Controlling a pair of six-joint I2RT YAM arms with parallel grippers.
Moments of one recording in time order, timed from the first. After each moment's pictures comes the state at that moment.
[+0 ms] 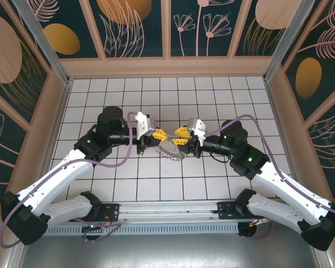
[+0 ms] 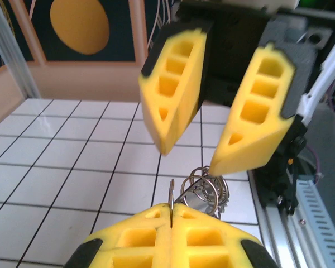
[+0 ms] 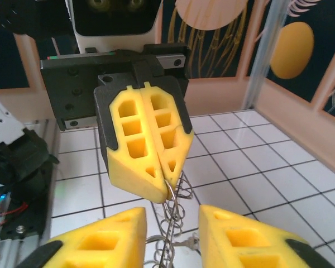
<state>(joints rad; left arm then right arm) -0.66 1.08 0.96 -0.22 0.78 0.25 0.81 0.85 0.80 -0.09 -0.46 -0.18</state>
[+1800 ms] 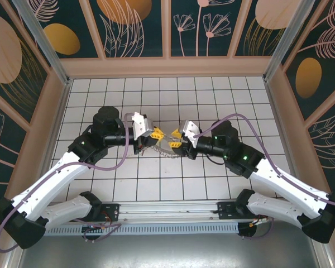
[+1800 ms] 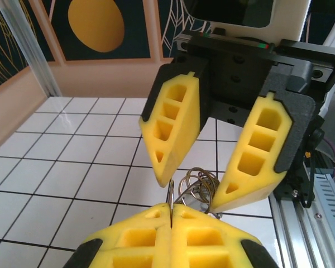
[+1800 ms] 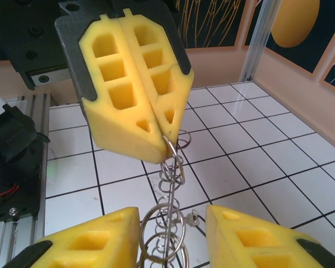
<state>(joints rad) -0.66 1.03 0.98 -0.27 0.71 0.29 0.89 0.91 0.85 -0.19 -0.34 -0.19</state>
